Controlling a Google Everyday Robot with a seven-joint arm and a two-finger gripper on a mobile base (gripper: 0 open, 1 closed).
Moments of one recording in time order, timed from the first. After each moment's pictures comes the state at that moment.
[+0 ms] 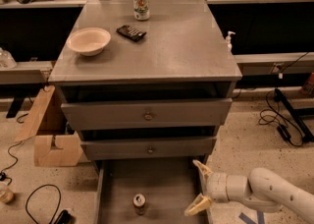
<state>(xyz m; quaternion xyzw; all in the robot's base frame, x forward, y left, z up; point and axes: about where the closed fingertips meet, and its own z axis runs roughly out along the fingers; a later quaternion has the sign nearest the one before) 0.453 -0.128 0.447 -0.52 0.69 0.29 0.42</state>
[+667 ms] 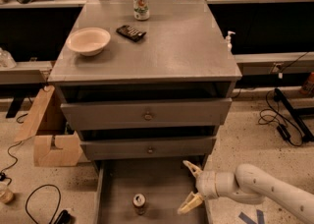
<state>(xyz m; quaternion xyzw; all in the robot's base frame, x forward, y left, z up) 0.467 -0.105 0.413 -0.54 0.67 0.31 0.41</state>
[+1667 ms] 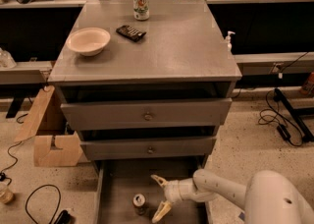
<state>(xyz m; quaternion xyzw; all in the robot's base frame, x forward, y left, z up) 0.490 0.012 0.233 -0.60 0.59 0.38 0.38</state>
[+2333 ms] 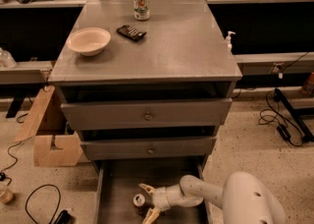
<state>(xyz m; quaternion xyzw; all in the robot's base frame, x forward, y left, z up) 0.468 0.069 0.182 -0.59 0.57 0.44 0.36</state>
